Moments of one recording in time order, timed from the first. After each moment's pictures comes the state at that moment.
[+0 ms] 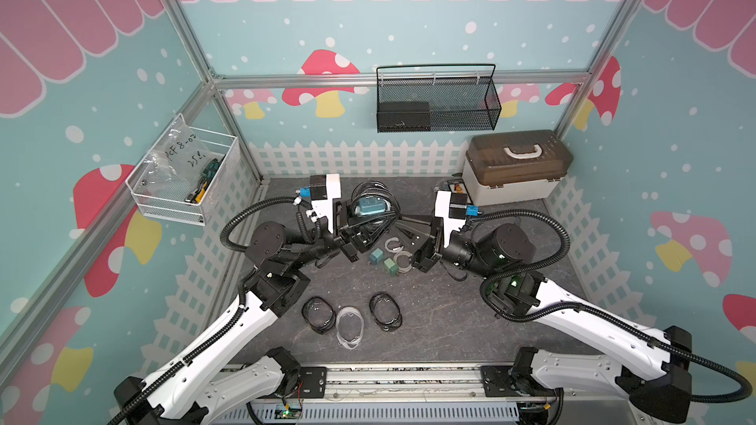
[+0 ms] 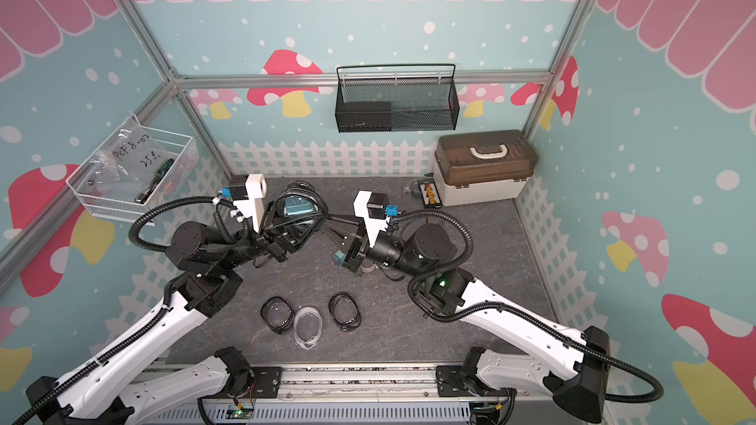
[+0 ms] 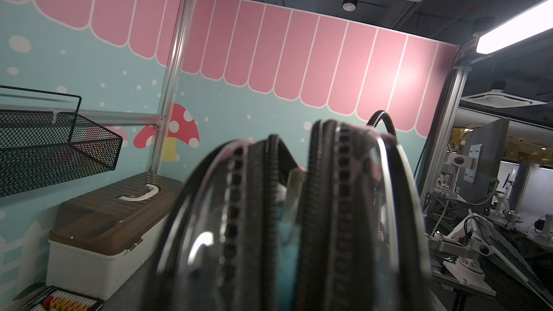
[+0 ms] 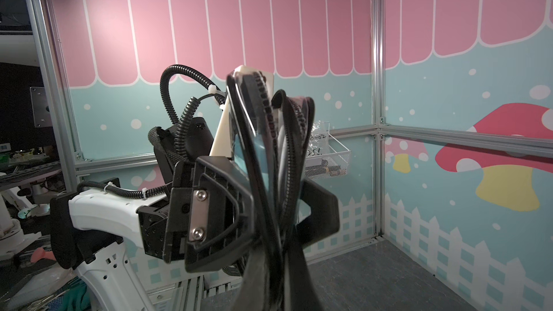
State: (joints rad) left arm -0.64 0.97 1.00 0.45 0.63 -0.55; right arm 0.98 1.12 1.07 0.41 -0.28 0.17
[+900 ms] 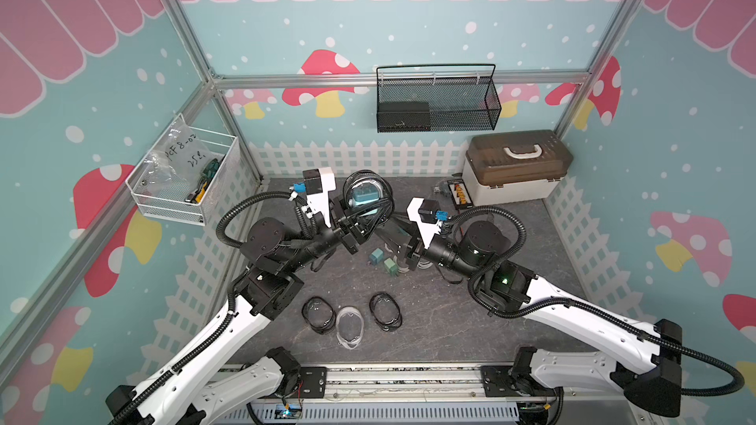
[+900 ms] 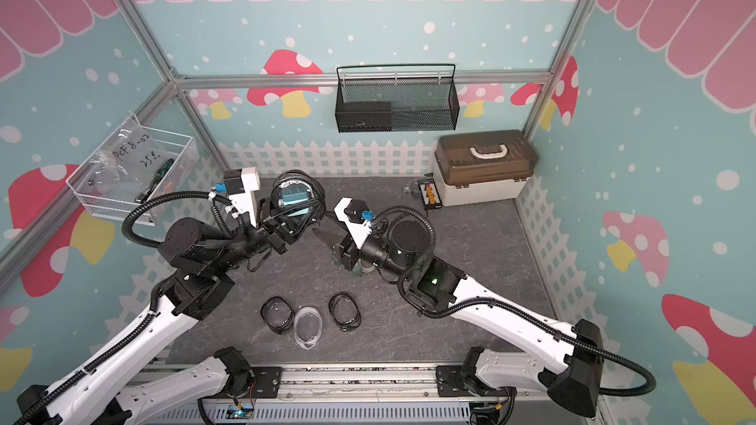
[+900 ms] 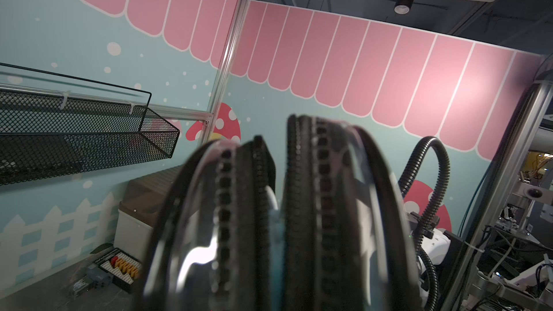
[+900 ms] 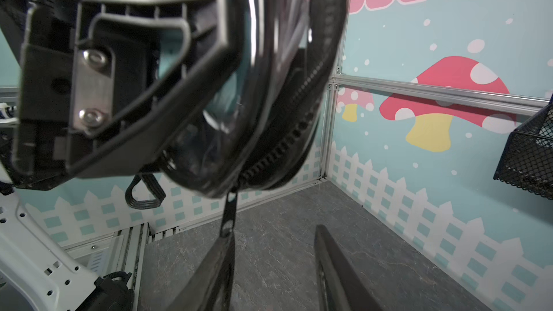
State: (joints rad) left arm -0.64 0.95 1.05 0.26 0.43 -0.49; right arm 0.99 1.17 1.09 0.22 -0.12 -0.01
